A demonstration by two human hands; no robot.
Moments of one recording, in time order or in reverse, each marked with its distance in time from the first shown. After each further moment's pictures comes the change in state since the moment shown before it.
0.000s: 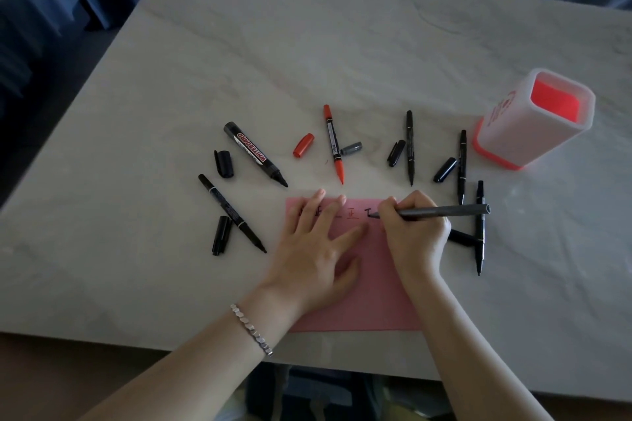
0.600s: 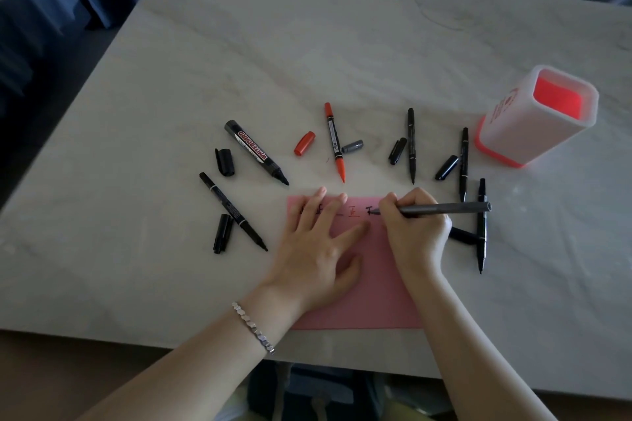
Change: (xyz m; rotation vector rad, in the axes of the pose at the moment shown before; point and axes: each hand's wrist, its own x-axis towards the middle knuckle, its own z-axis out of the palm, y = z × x) left_hand 0.000 0.000 0.002 -0.022 0.013 0.003; right_hand 0.001 0.000 0.001 0.002 -0.003 -0.020
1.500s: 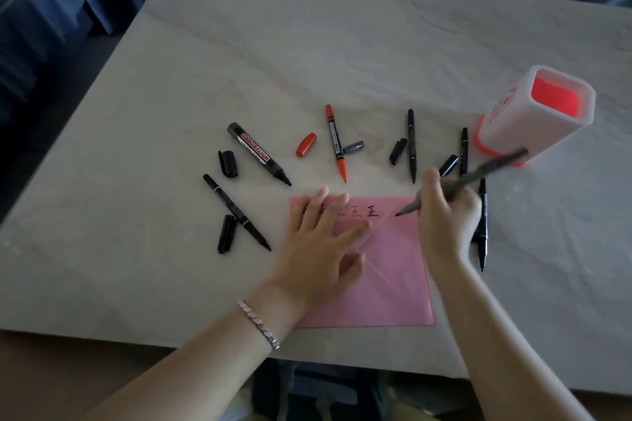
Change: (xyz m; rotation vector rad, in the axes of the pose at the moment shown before) left_hand -0.001 -0.003 0.002 0.027 0.020 0.040; right_hand 0.021 -0.019 -0.017 0.125 0.052 0.175
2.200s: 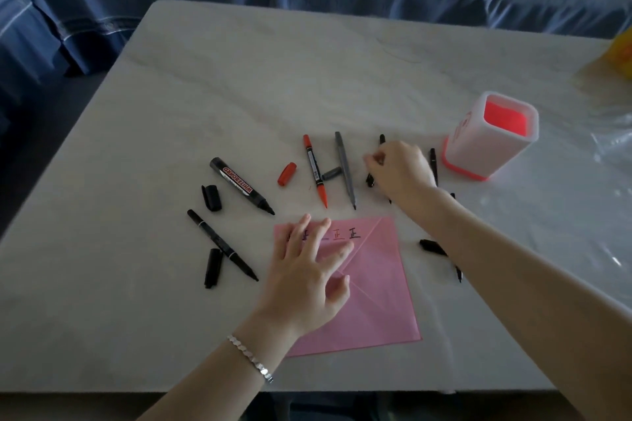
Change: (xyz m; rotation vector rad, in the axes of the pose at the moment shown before) left_hand -0.001 -0.002 -0.001 0.028 -0.003 0.002; right_hand 0.074 -0.036 0.029 -0.794 -0.399 -0.269
